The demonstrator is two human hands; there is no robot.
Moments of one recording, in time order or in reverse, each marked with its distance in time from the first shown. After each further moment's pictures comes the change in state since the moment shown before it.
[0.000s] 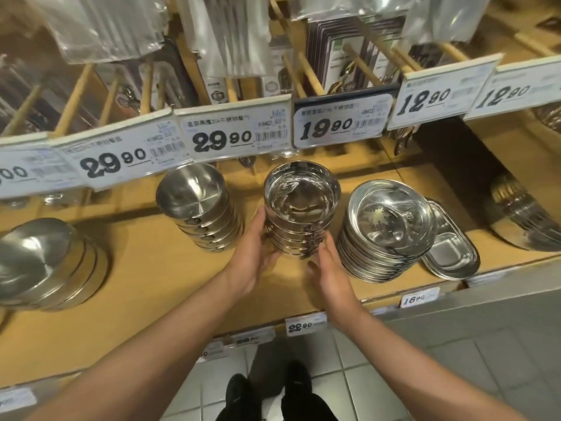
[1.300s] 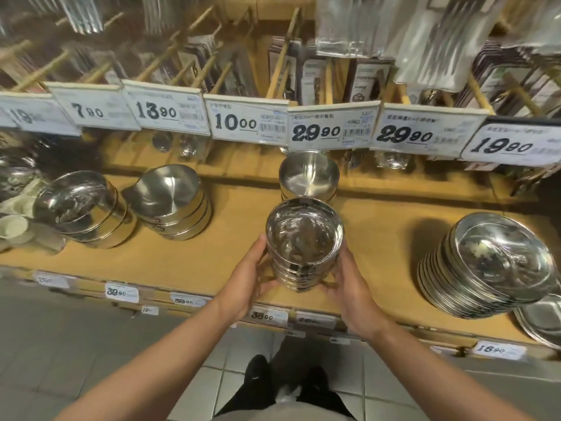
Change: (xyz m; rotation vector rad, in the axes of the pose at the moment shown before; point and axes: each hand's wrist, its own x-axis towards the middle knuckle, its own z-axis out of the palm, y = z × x) left_hand -0.118 -0.024 -0.122 -0.113 0.194 -0.011; right_hand -0.035 0.003 0.087 -0.101 -0.508 -0.029
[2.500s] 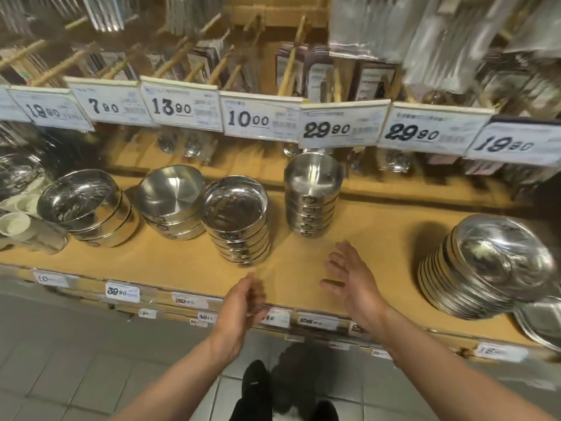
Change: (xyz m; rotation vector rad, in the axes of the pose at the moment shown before) left_hand -0.035 -0.046 -0.009 -0.118 0.339 -0.155; right_hand 0.012 -0.004 -0.007 0.133 0.228 0.187
